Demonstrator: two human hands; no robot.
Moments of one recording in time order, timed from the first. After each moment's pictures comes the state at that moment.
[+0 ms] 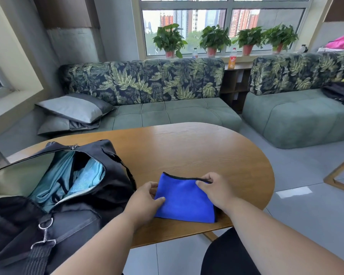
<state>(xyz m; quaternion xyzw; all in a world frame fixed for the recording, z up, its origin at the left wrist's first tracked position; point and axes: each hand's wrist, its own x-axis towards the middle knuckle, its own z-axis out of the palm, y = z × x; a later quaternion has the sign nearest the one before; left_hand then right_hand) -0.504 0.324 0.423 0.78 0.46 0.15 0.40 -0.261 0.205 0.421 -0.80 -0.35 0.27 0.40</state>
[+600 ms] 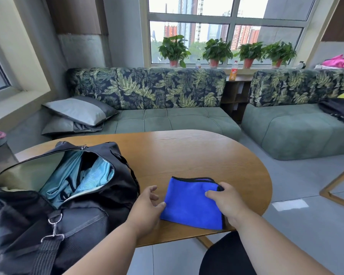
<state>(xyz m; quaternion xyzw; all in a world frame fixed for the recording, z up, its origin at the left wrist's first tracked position) -0.517 0.300 0.422 0.73 0.47 0.21 0.45 -0.285 0.173 0.455 -0.78 -0.24 0.31 0.48</state>
